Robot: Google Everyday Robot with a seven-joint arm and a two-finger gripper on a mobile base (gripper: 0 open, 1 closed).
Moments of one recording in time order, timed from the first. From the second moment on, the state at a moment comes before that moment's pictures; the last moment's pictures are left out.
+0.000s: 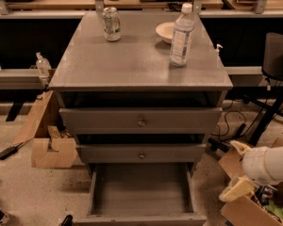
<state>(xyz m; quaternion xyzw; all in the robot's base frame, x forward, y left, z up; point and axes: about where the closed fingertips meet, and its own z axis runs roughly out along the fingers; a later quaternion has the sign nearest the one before) 0.446 -0.282 0.639 -0.53 0.79 0.09 0.29</state>
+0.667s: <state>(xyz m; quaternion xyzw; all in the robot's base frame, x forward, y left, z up) 0.438 -0.208 0.428 -0.52 0.79 0.17 0.29</state>
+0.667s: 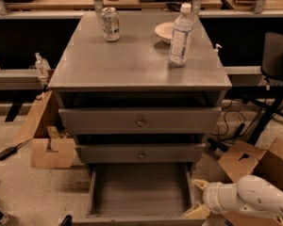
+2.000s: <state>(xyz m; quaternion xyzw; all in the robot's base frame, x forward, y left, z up) 0.399 -0.182 0.328 -0.50 0.80 0.21 0.26</state>
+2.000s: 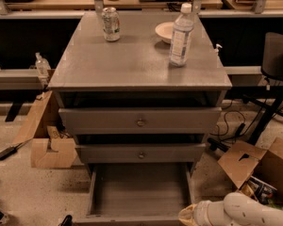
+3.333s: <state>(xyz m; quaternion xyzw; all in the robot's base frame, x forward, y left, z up) 0.404 -0.188 0.133 -0.46 0.83 0.20 0.24</state>
